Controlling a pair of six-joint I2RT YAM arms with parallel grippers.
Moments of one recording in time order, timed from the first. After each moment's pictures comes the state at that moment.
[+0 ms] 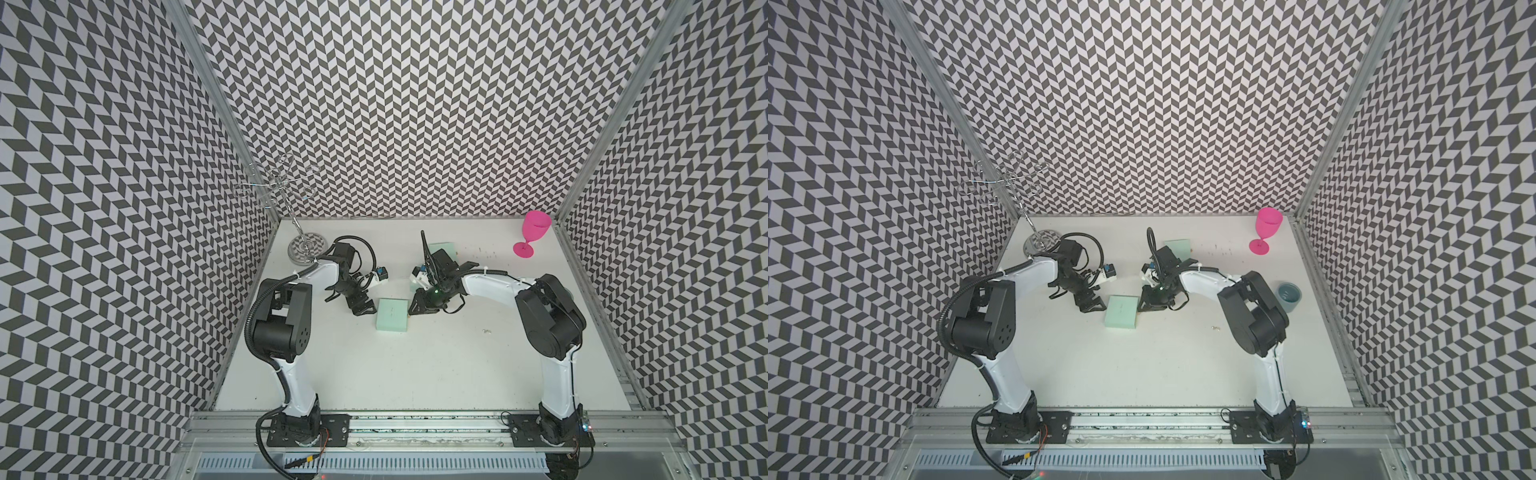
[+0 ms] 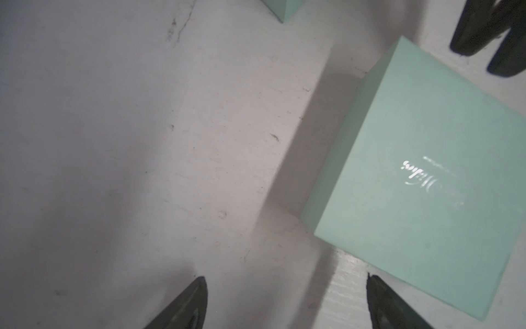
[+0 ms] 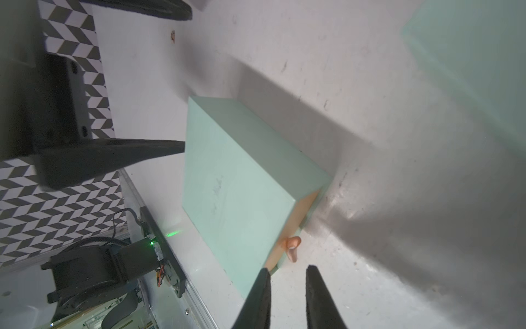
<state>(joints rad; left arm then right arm) -0.16 1.88 1.23 -0.71 0.43 0.96 0.61 2.03 1.38 -0.54 -0.60 0.35</state>
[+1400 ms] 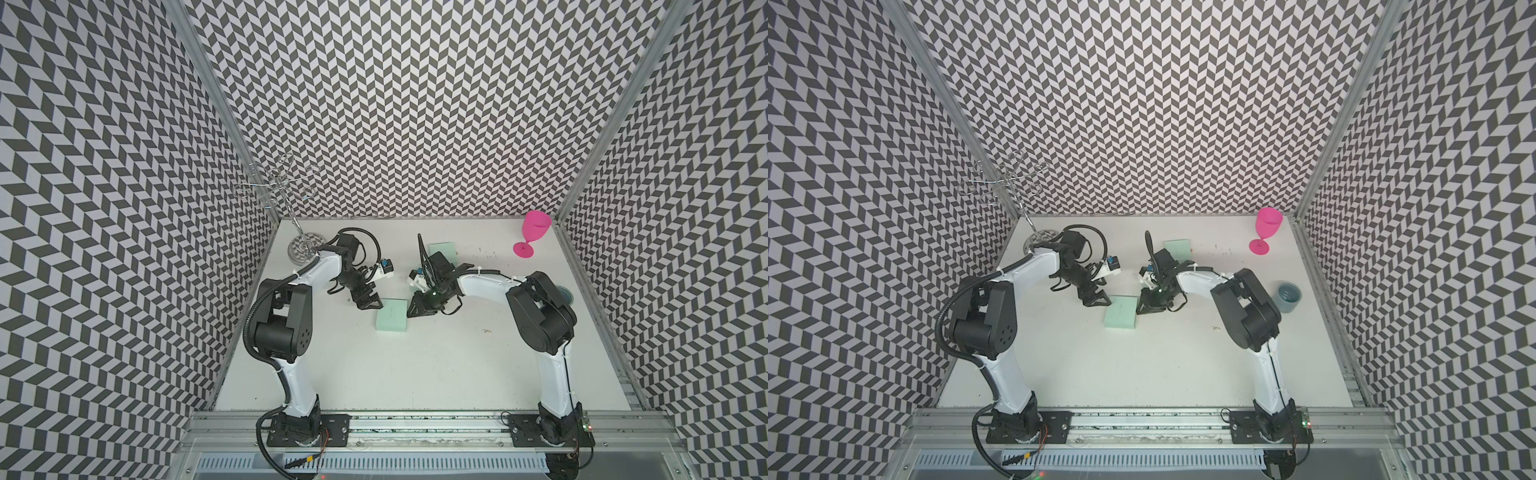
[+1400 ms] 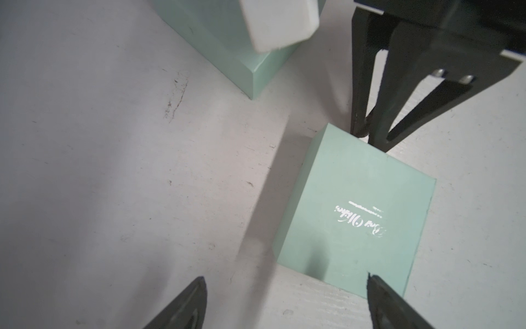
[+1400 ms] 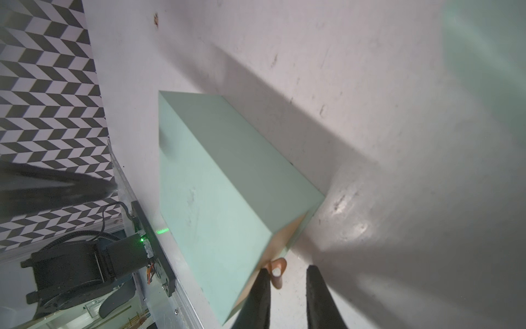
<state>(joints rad) -0.22 1.88 1.35 -0.87 0.52 0.97 0.61 2.10 1.41 -0.52 -0.66 0.30</state>
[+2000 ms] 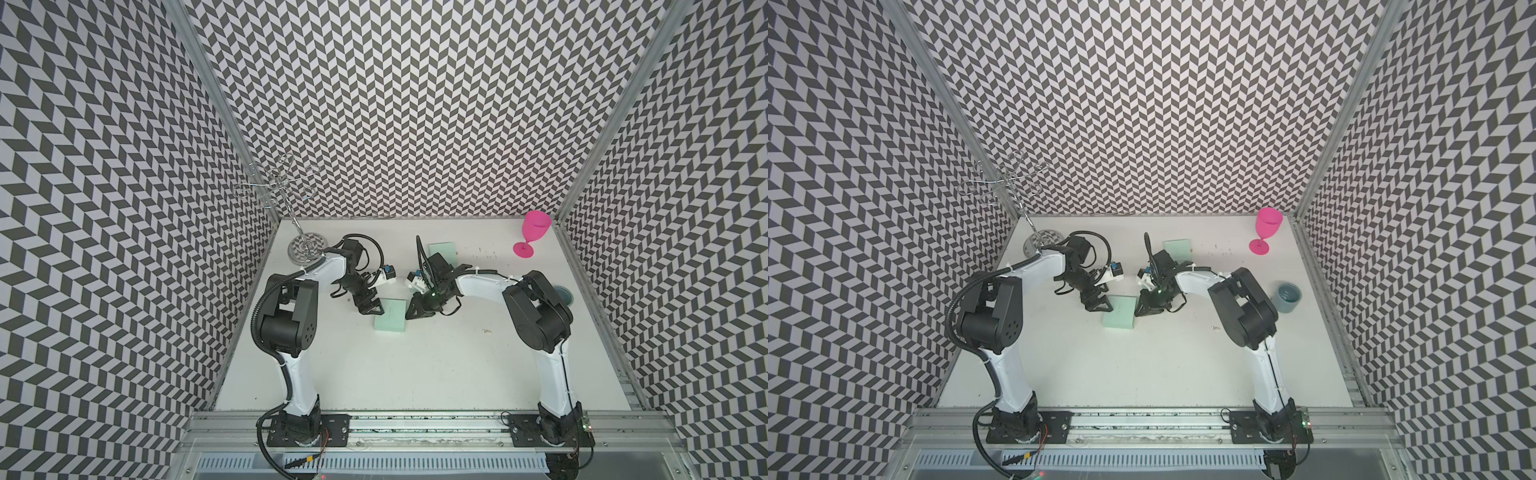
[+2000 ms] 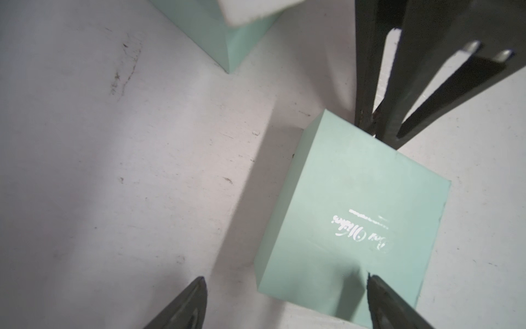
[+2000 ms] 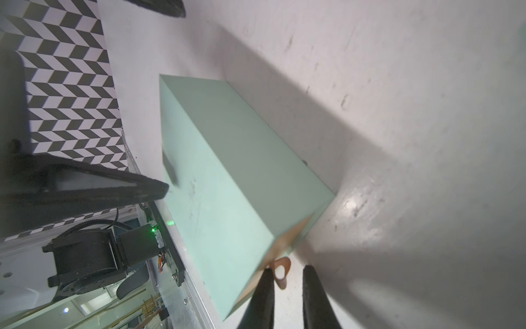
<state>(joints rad) -0.23 1.93 1.34 -0.87 0.51 0.98 0.61 2.13 1.42 -0.51 -0.72 0.30</state>
